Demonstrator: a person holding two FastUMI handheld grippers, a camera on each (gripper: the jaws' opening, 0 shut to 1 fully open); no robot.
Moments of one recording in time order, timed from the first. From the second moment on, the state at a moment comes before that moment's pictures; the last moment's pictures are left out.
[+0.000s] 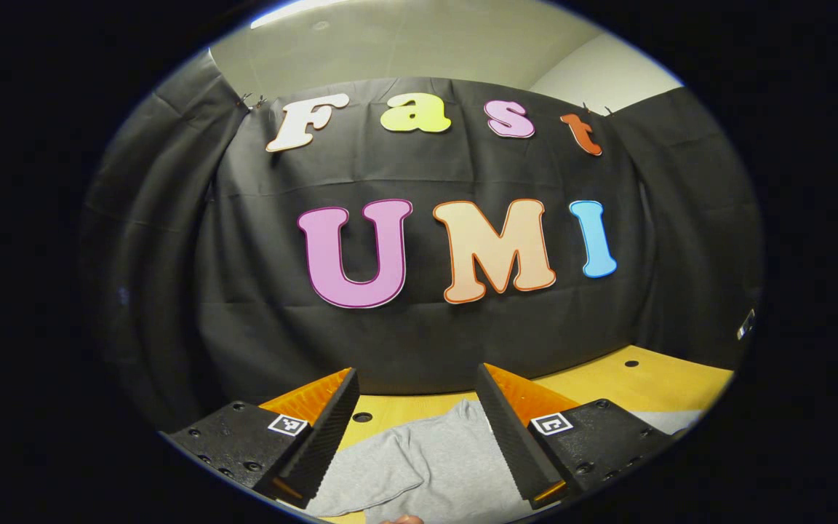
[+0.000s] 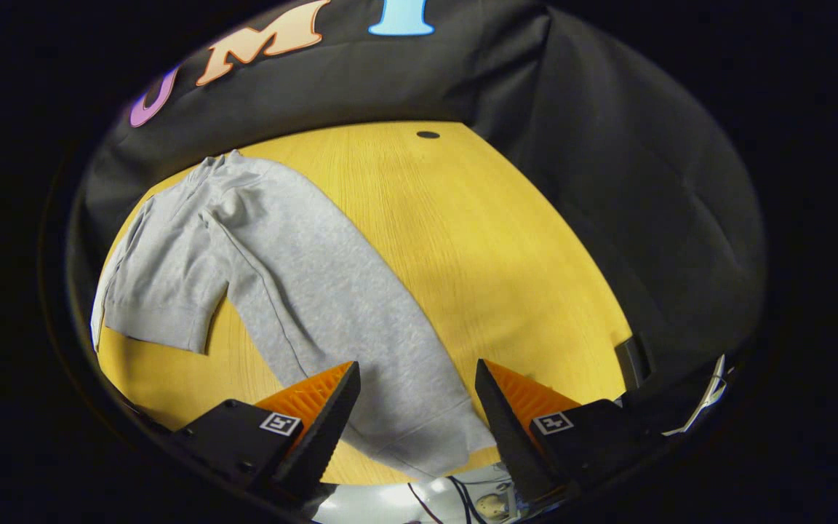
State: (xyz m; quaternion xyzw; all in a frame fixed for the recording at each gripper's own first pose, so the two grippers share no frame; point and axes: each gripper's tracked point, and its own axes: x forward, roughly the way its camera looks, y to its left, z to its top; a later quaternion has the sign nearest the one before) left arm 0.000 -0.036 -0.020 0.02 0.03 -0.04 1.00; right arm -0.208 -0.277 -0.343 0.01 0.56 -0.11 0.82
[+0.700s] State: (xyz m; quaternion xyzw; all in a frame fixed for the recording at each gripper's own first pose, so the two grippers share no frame) left arm -0.004 -0.040 -0.022 0.03 0.04 -0.03 1.00; right arm -0.225 -0.264 -0.371 0.03 0.64 -0.08 0.76
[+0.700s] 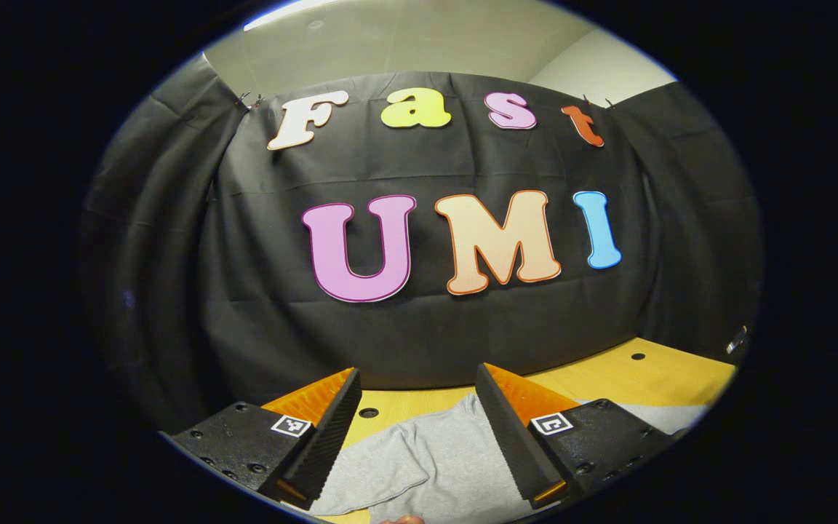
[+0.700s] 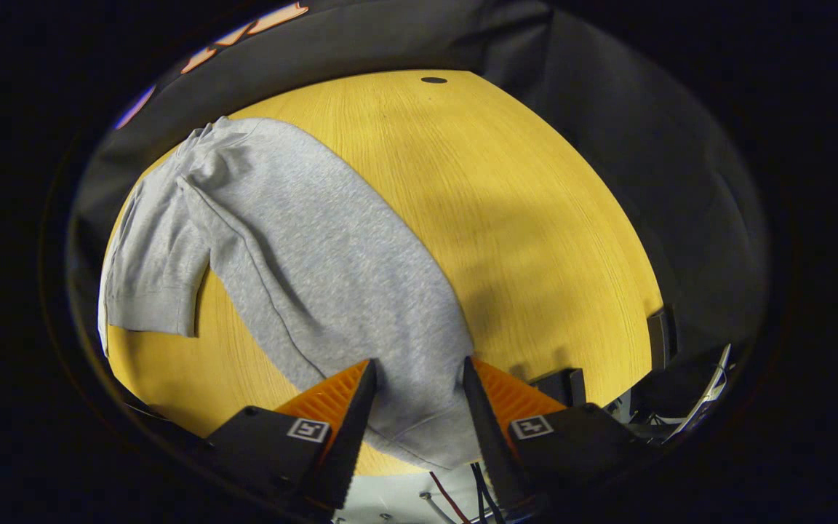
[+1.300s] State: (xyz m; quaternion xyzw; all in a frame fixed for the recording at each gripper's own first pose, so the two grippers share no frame) left arm -0.001 -0.042 -0.016 0.04 0.03 -0.03 1.00; right arm -0.208 -0.257 -0.365 0.04 0.61 -0.11 0.79
